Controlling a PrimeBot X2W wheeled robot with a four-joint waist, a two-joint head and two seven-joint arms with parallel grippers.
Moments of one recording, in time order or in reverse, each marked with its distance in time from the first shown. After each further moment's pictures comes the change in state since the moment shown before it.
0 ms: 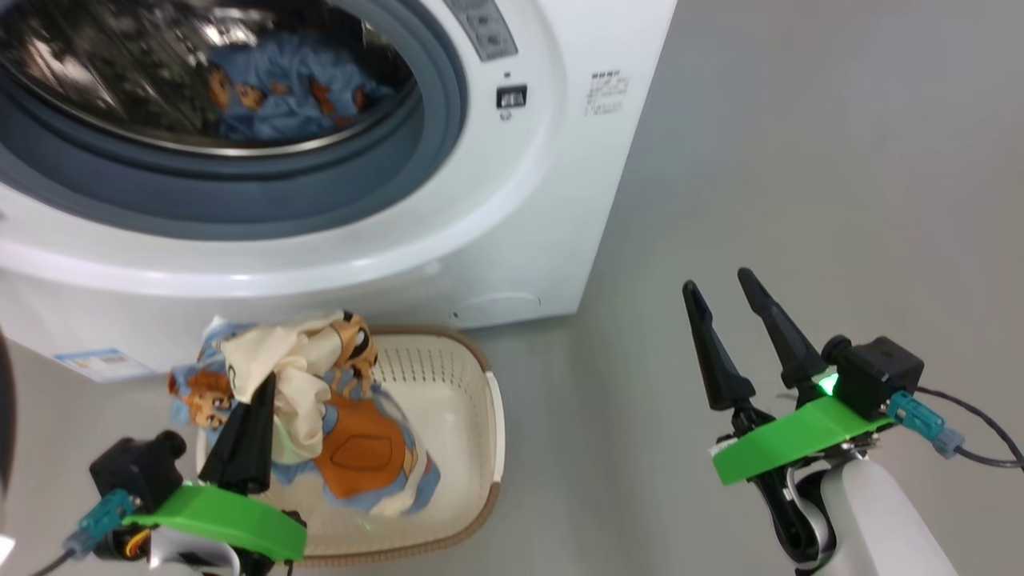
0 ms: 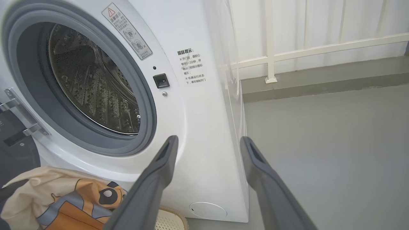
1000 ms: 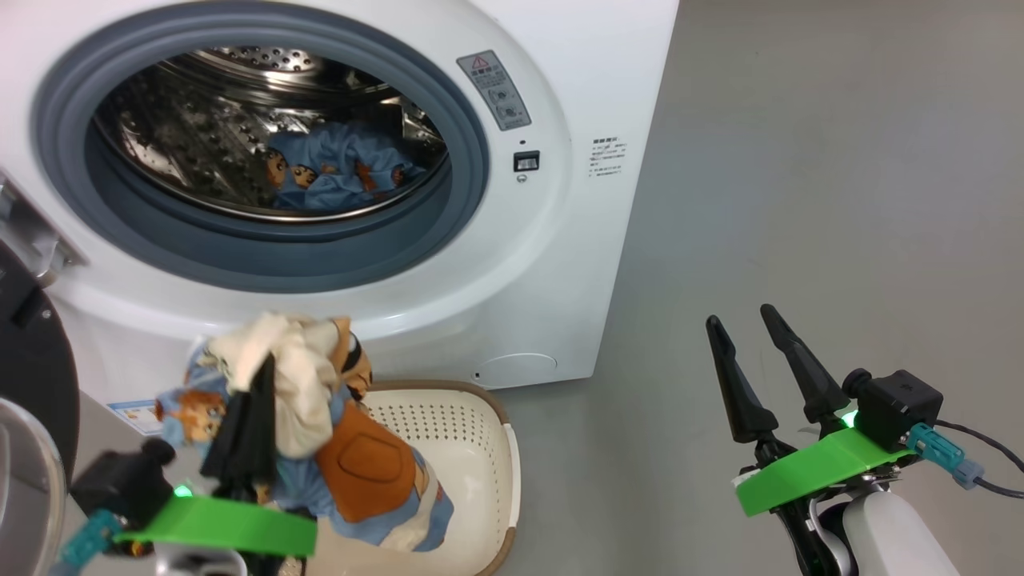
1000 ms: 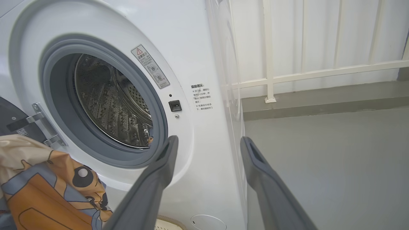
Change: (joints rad) left arm 0.085 -0.089 0.088 -0.177 0.043 0.000 0.000; right arm 0.077 -0.035 -0.016 -0.013 0.012 0.000 0.000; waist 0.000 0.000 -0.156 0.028
